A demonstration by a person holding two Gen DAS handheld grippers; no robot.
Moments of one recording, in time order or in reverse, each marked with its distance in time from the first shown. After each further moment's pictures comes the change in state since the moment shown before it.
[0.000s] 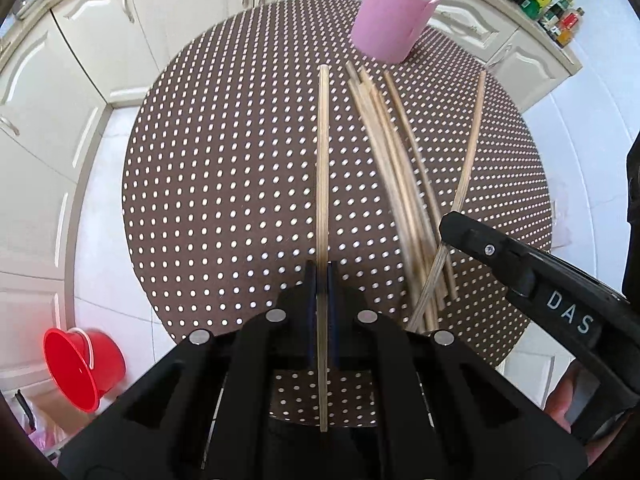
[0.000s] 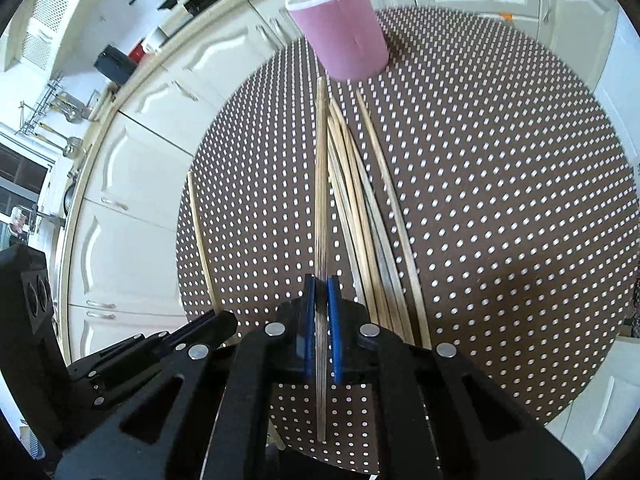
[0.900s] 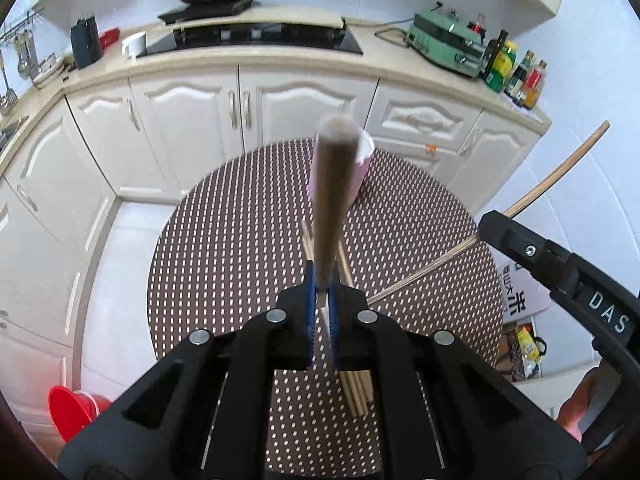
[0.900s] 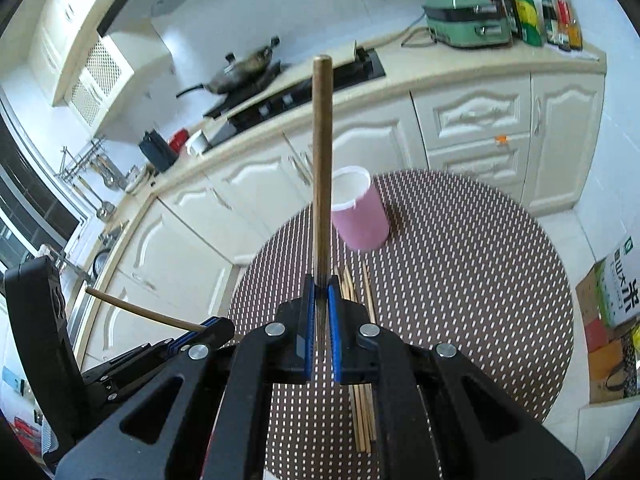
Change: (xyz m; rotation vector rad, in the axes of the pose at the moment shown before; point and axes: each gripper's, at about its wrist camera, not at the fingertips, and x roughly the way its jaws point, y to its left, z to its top) left arm -0.104 -0.060 0.059 0.049 -0.348 0.020; right arm -0.098 0.019 0.036 -0.065 -0.393 0.054
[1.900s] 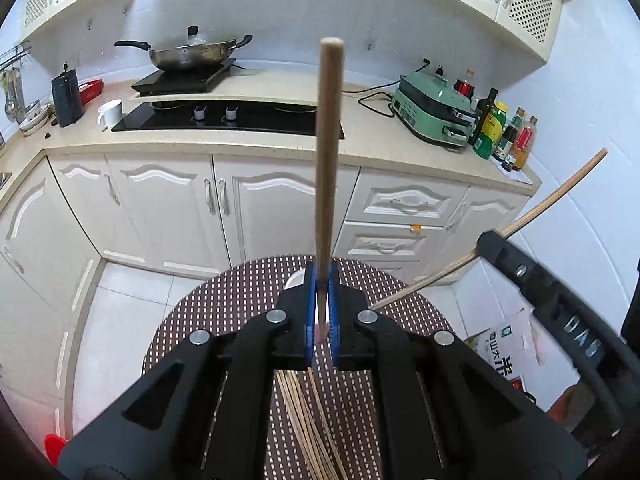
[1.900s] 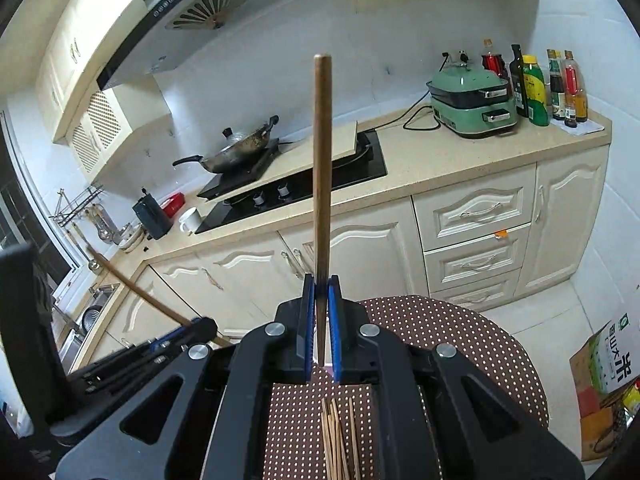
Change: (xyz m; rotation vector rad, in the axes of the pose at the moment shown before) left arm 0.016 -0.024 0.148 0.007 -0.167 -0.043; right arm 0.035 -0.008 0.120 -0.048 -0.185 -0.026
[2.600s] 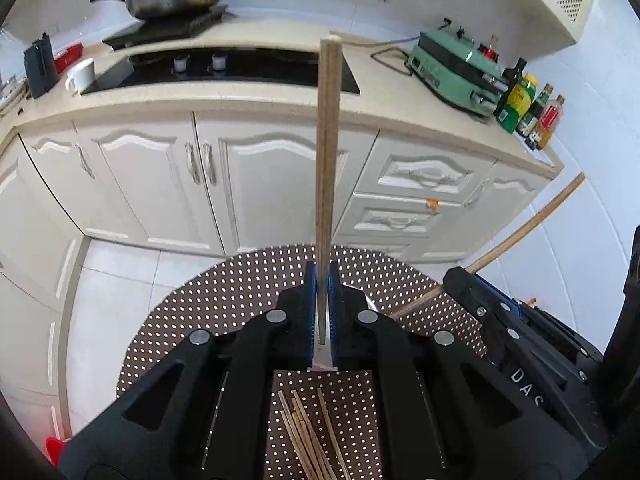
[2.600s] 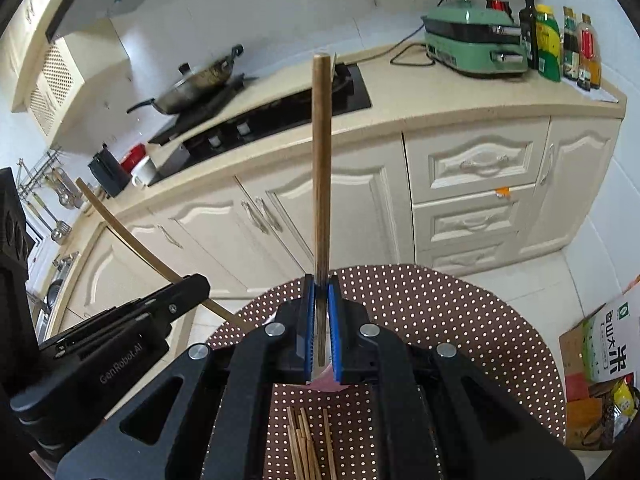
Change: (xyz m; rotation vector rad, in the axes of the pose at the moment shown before) left arm 0.131 0.028 0.008 -0.021 0.172 -0.021; right arm 0.120 -0.022 -0.018 0.003 0.207 -0.098
